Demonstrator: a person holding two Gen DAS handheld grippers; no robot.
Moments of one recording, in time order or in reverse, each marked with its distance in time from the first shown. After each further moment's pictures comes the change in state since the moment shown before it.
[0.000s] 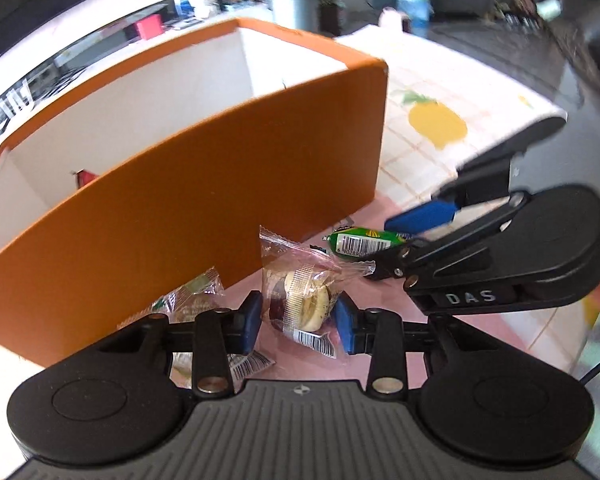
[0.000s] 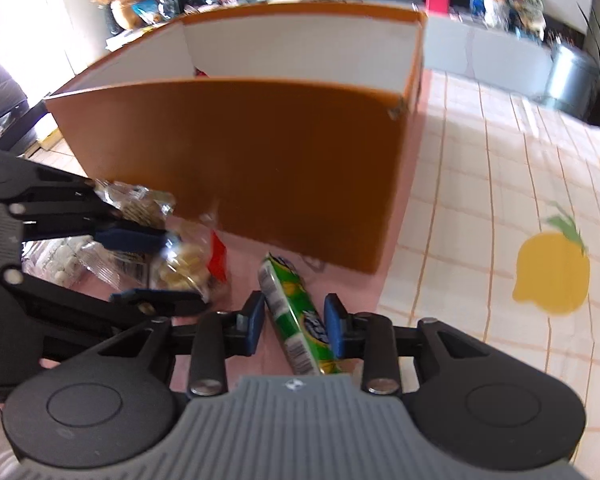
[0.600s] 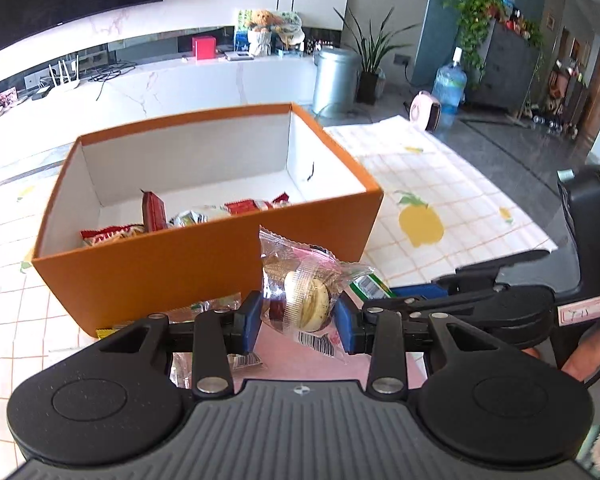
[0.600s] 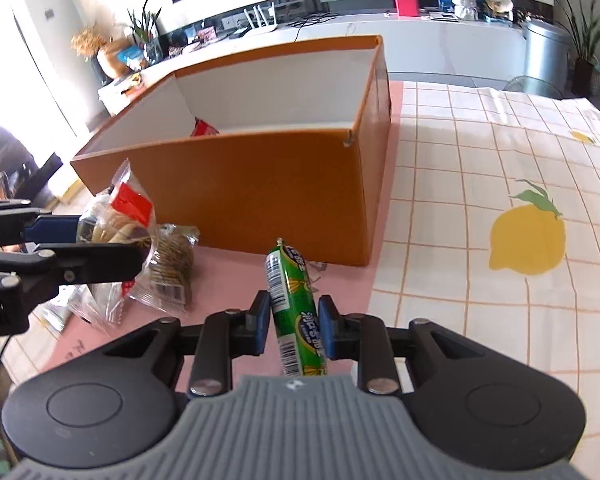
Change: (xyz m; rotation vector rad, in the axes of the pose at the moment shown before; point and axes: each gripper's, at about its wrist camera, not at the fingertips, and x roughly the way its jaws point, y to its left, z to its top) left arm -0.089 0.020 0.007 -0.231 -0.154 -0.030; right arm -0.055 -0.004 -0.010 0.161 -0.097 0.063
